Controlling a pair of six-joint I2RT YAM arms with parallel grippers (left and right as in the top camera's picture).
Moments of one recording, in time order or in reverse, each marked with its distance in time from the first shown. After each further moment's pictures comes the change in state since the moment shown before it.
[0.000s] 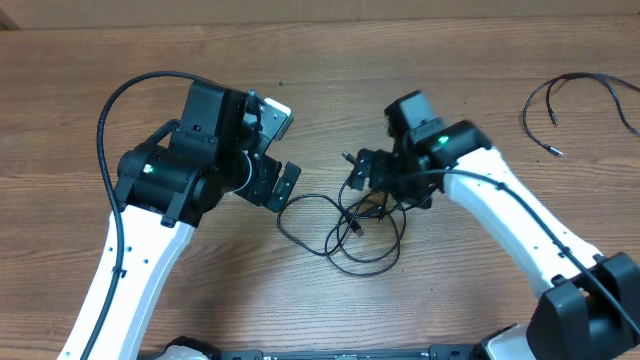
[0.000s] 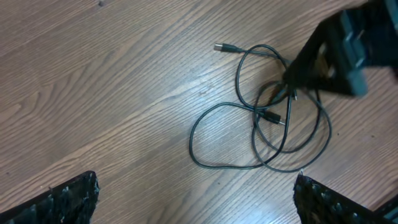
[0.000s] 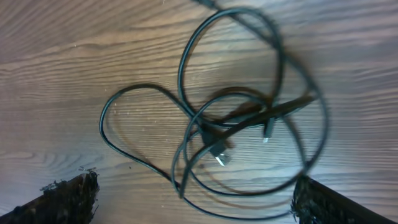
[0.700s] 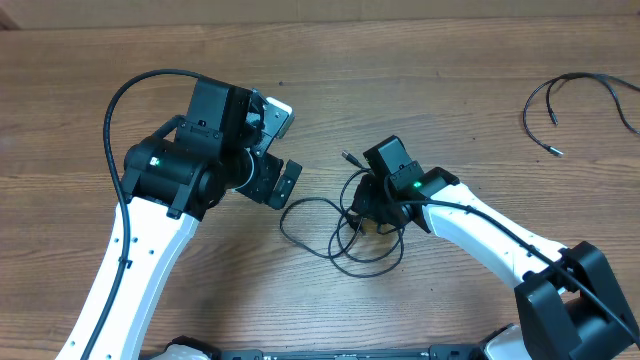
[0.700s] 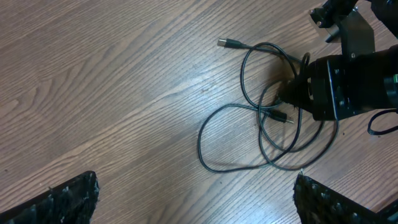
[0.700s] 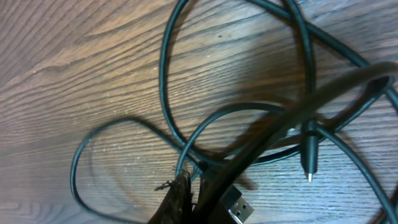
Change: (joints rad) left arm 0.000 0.024 0.000 0.001 -0.010 -0.003; right arm 0.098 0.000 -0.311 0.418 0.085 0.257
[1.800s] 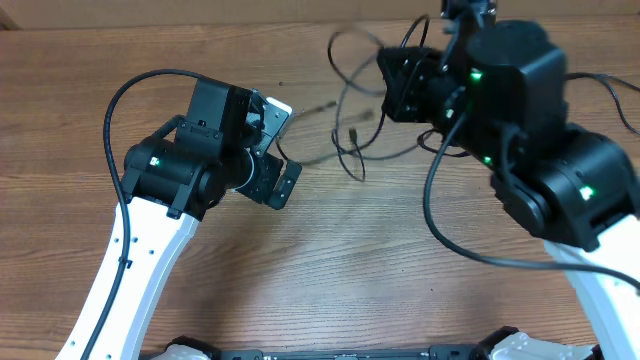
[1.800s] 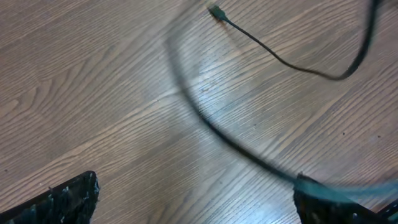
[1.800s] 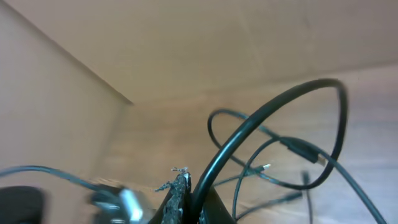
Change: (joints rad) left arm 0.000 0.000 0.000 0.000 0.000 0.000; right arm 0.000 -0.212 0.933 -0.400 0.186 -0.326
